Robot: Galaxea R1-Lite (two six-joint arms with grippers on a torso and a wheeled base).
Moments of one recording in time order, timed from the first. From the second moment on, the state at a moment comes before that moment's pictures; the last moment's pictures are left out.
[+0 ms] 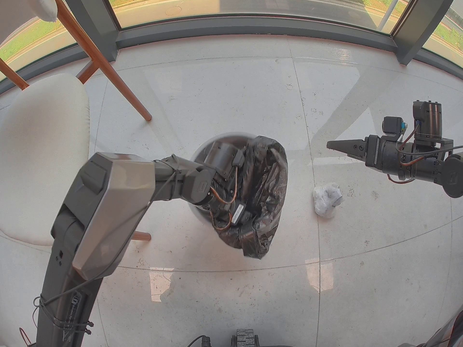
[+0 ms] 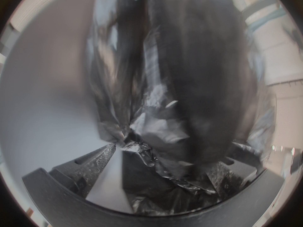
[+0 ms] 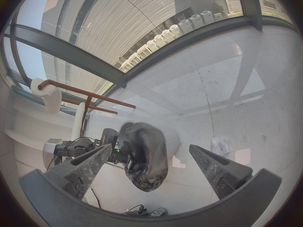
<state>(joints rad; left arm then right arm) -0.55 2.50 -1.99 0.39 0.08 0.06 0.21 1.72 -1.02 -0.34 0.47 0.32</state>
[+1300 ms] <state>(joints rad) -0.59 2.35 -2.00 0.17 0.06 0.12 0.19 1.68 -0.95 -0.34 0.47 0.32</state>
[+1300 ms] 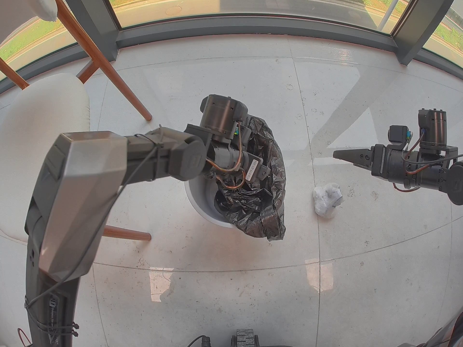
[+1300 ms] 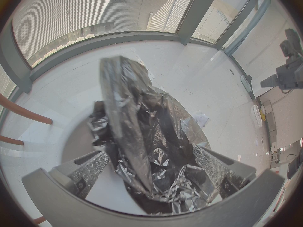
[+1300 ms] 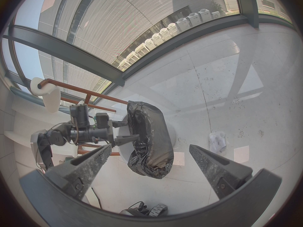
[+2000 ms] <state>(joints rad) -0.59 2.05 -2.00 1.07 0.12 0.07 0.16 1.60 -0.81 -0.34 0.47 0.32</state>
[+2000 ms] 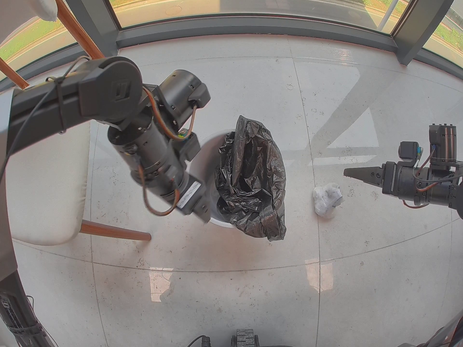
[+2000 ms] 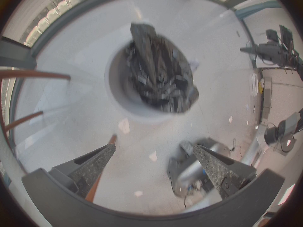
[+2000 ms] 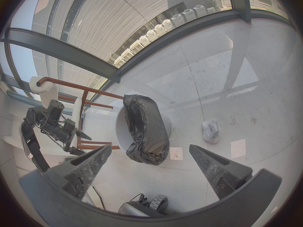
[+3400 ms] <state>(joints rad) -0.71 1.92 -2.00 1.53 0.13 -0.41 0.15 1.48 -0.60 -0.35 0.47 0.31</state>
